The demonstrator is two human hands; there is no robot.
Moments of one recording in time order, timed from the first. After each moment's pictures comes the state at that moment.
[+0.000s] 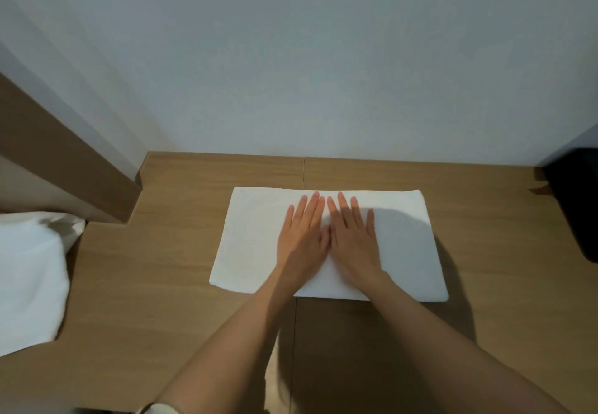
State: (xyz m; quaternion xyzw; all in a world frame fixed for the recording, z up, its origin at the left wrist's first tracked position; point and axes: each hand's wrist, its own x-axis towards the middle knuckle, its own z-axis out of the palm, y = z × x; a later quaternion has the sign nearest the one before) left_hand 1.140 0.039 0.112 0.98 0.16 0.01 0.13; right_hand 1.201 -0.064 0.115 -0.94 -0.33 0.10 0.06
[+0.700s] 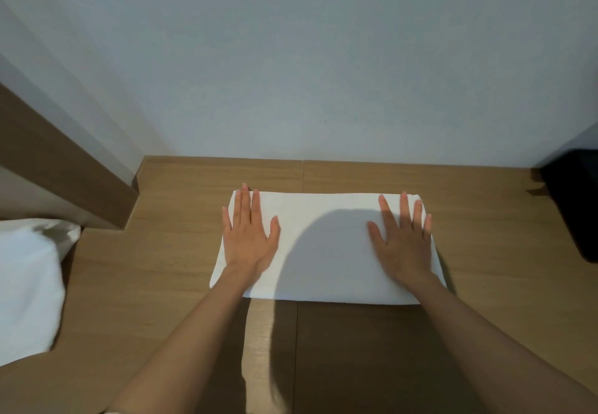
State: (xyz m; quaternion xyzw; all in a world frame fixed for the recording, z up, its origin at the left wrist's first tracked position) left_hand 1.109 0.113 0.106 0.95 0.31 0.01 0.09; right_hand 1.240 -0.128 0.113 -0.97 -0.21 0.09 0.04
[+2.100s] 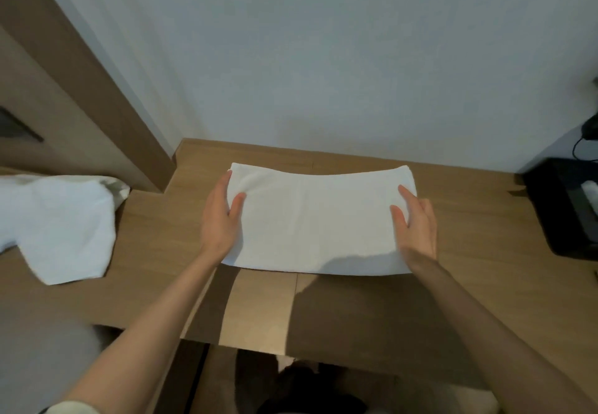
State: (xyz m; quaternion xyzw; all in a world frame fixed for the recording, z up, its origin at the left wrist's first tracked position) left_hand 1.024 0.116 0.187 0.83 0.35 0.23 0.37; right_hand 1.200 -0.162 0.182 -0.91 -0.16 0.04 0.37
